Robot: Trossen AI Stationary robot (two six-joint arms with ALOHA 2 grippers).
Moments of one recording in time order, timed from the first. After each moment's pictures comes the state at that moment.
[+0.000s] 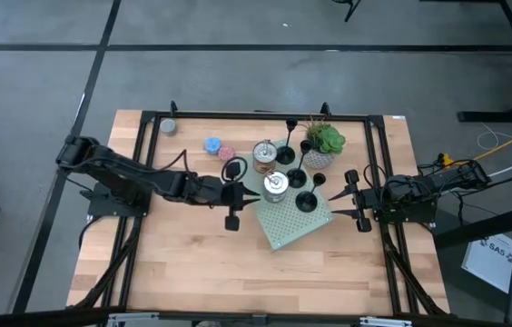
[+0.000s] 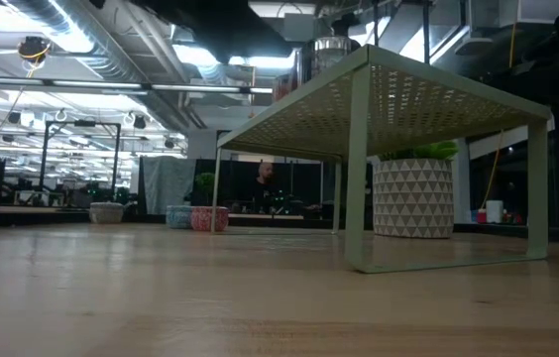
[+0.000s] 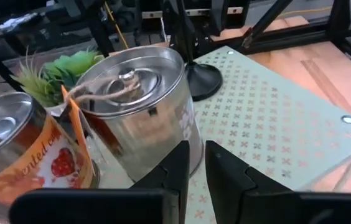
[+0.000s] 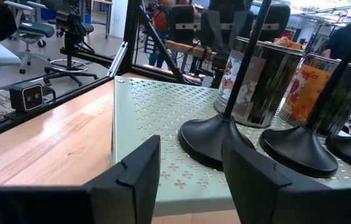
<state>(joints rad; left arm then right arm) -0.18 1.43 0.87 0.18 -0.31 0.09 0.29 0.10 0.01 0.02 0.07 -0.20</state>
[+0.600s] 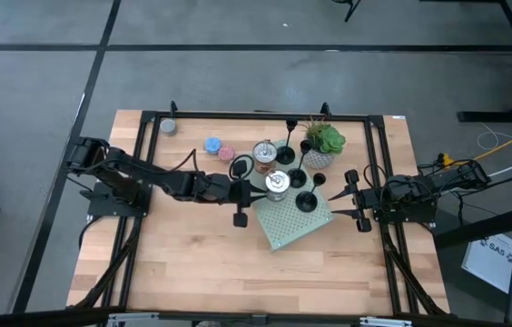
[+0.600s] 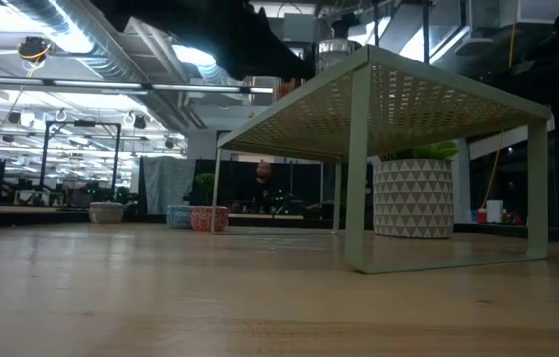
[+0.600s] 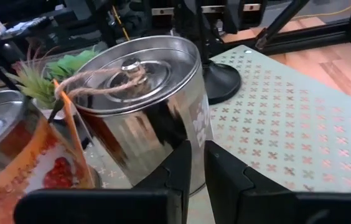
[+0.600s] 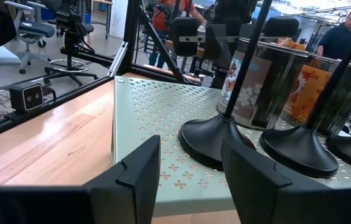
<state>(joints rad) -0.13 1.52 0.87 0.30 -0.29 0.12 0.29 0.10 0.01 0.02 0.07 -0.20</state>
